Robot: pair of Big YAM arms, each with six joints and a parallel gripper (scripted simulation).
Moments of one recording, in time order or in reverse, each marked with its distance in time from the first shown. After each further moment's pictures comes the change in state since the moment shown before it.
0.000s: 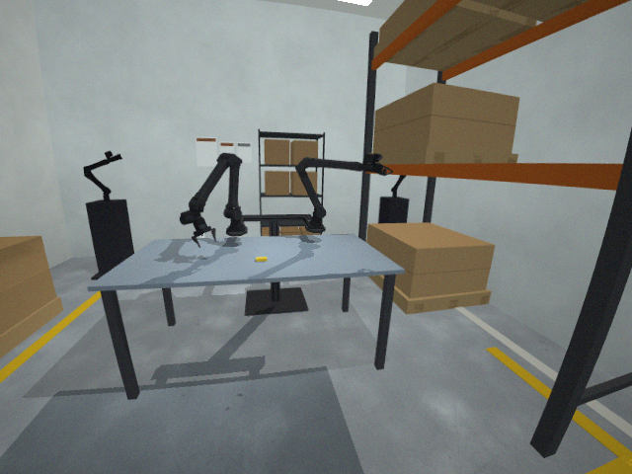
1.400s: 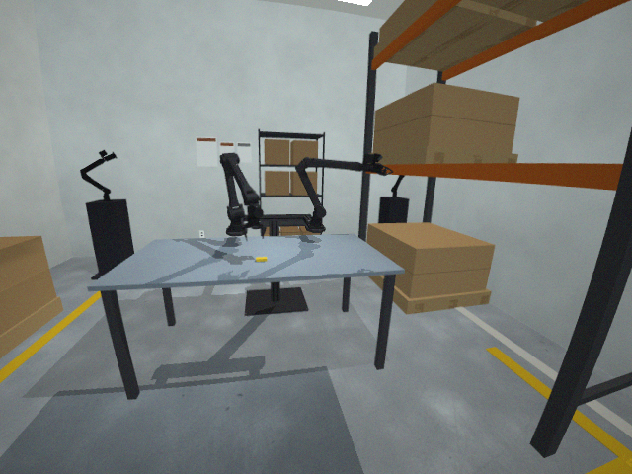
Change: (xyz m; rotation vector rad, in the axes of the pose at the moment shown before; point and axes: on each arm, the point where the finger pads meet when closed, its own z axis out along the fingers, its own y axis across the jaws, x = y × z) left arm 0.000 0.000 0.000 0.000 0.000 0.000; right arm -0.102 0.249 0.081 0.246 0.379 0.247
